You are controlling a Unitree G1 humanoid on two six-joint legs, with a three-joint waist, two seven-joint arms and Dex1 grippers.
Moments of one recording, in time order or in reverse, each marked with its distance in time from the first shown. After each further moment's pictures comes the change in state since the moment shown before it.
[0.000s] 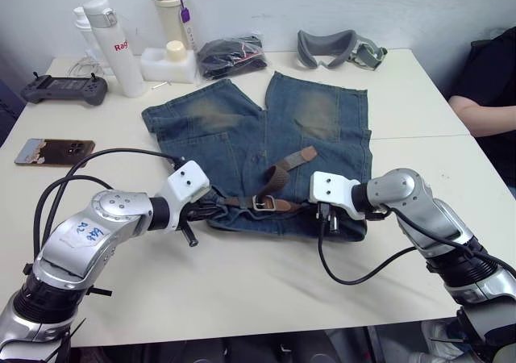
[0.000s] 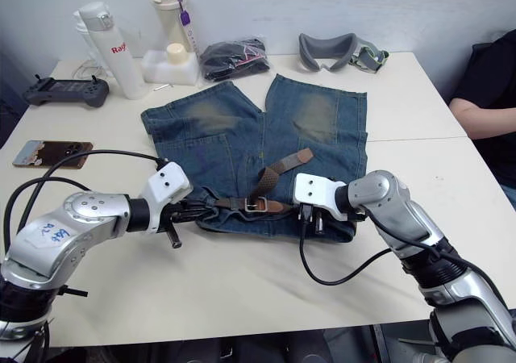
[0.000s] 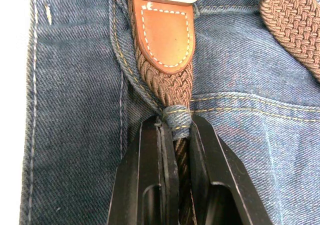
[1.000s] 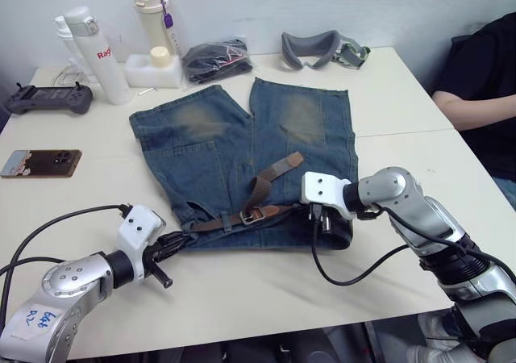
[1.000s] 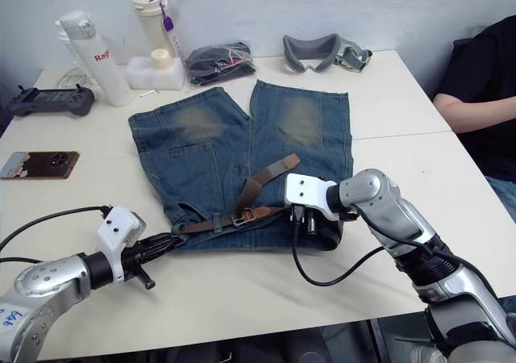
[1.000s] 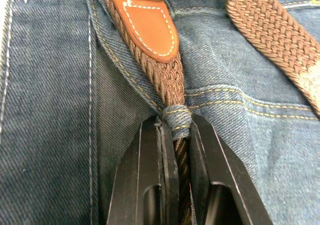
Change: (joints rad) left arm 0.610 -0.152 0.367 -0.144 -0.006 -0.192 0.093; right arm -0.032 0.020 0.035 -0.007 0.024 0.030 -0.012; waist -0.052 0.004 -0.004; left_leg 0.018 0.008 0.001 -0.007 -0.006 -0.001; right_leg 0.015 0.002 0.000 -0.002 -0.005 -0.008
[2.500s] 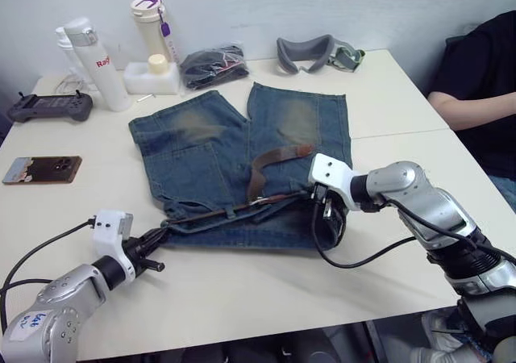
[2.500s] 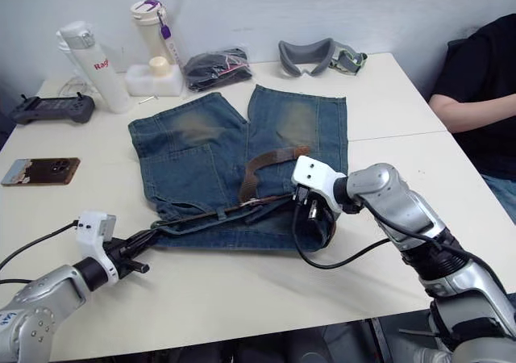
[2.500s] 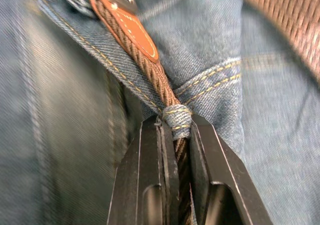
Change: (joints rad) left arm -0.071 -0.228 0.196 0.134 -0.142 0.136 0.126; right arm -0.033 -0.021 -0.031 -0.062 0.164 0.208 -0.126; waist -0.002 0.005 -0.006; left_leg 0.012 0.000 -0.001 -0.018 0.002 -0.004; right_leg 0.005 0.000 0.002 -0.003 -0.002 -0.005
